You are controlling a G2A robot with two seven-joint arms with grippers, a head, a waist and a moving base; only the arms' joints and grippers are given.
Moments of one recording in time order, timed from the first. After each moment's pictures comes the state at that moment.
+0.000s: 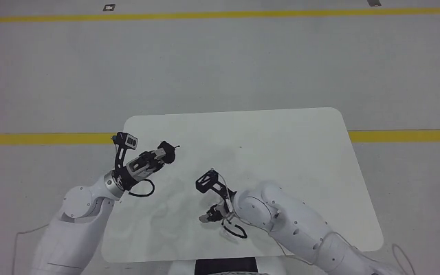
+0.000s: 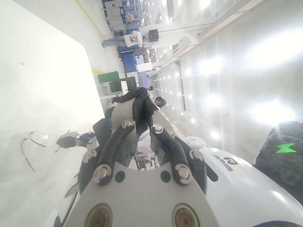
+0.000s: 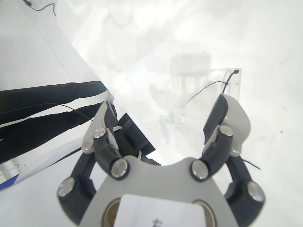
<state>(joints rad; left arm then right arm) 1.64 -1.00 -1.50 -1.73 -0.62 -0.34 -0.87 -1.21 -1.22 0.66 -1.80 -0.85 0.14 1.17</state>
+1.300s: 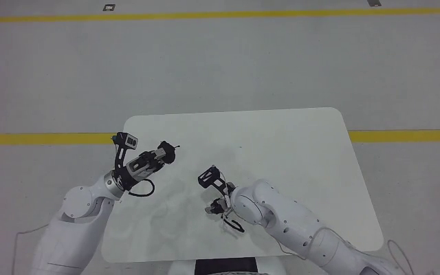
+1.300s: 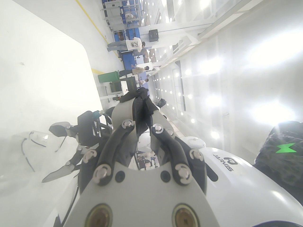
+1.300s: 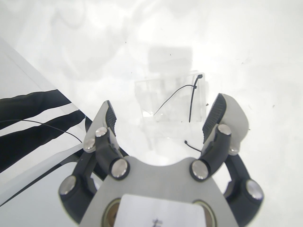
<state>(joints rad) 1.64 -1.00 -1.50 -1.73 -0.62 -0.34 -0.87 -1.18 -1.25 0.62 -1.71 -0.99 0.19 1.14</state>
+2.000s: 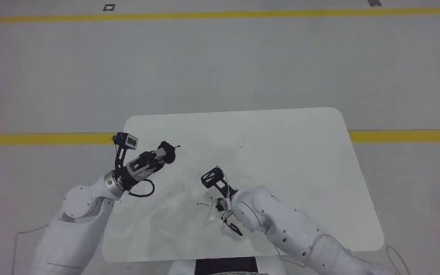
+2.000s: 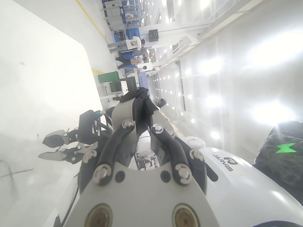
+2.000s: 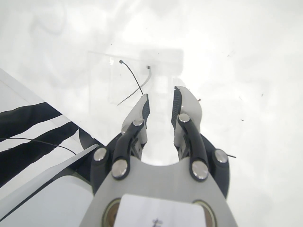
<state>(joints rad) 1.64 -1.00 -1.50 -1.73 -0.62 -0.34 -0.87 -1.25 -1.25 0.65 -1.76 -1.11 0.26 1.12</state>
